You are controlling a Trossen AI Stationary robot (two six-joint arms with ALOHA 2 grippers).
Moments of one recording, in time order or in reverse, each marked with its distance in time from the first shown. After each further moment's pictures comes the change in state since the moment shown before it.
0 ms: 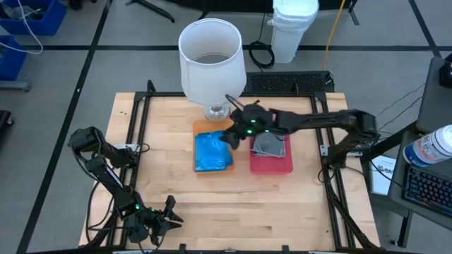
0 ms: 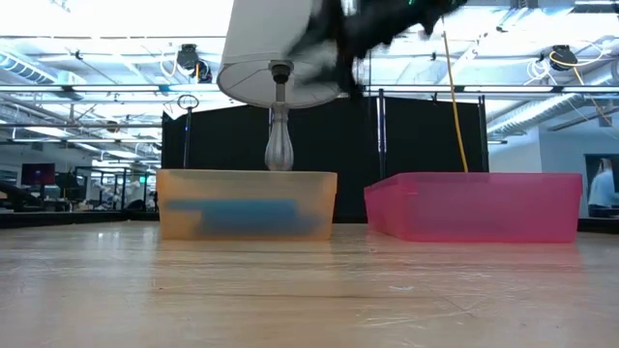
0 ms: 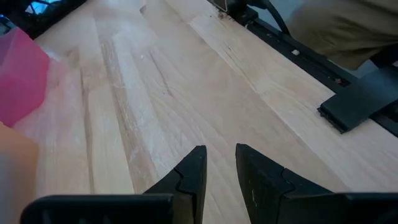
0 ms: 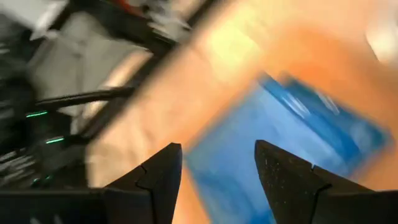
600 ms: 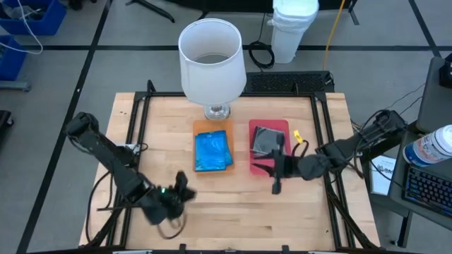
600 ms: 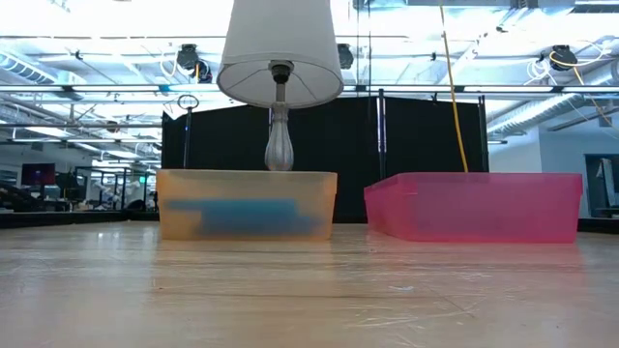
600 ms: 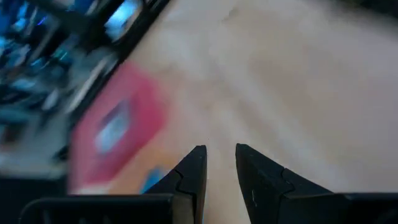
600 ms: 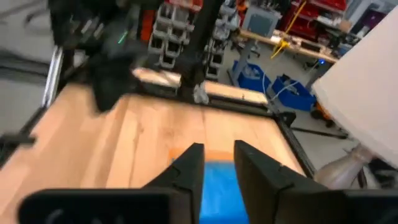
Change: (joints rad) left arm 0.256 -0.215 0.278 -0.482 0.006 0.393; right arm 0.642 -0.437 -0.029 -0.178 0.818 -0.760
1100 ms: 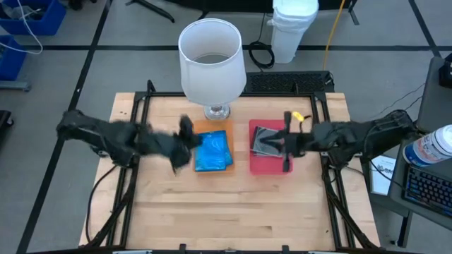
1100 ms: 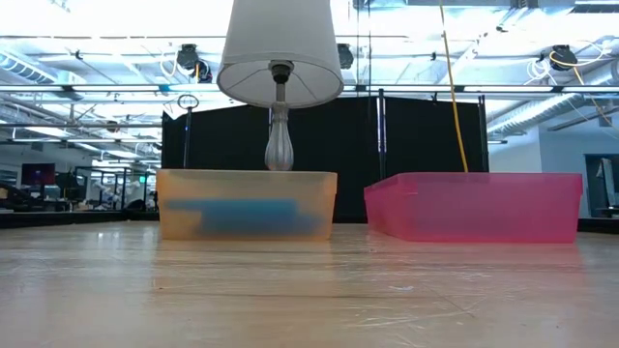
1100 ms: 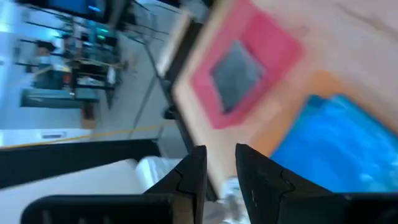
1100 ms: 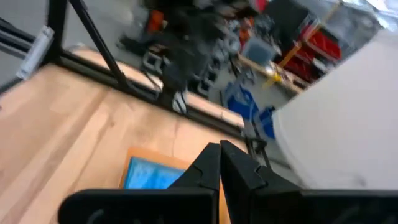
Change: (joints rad) left arm 0.468 -0.109 0.451 -0.488 0.053 0.560; right arm -0.168 -0.165 -0.065 0.008 -0.201 -0.326
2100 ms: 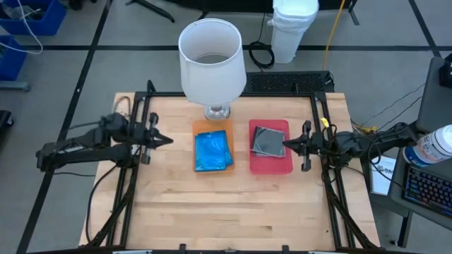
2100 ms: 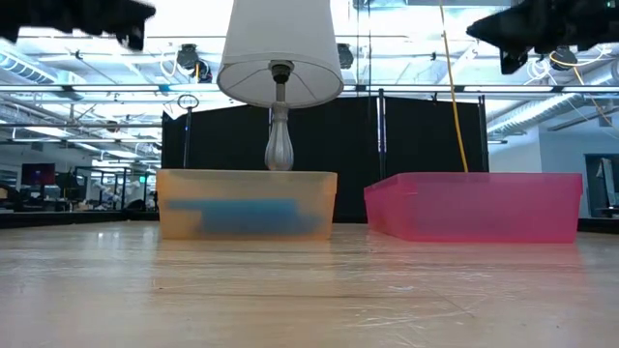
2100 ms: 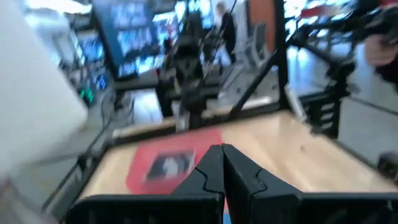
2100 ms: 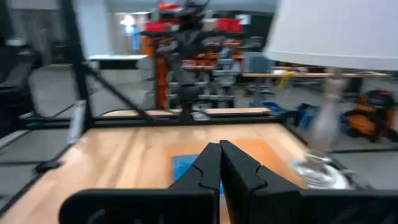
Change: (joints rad) left arm 0.593 -0.933 -0.866 0.614 0.986 -0.608; right arm -0.069 -0.698 -0.773 0.320 -0.123 0.394
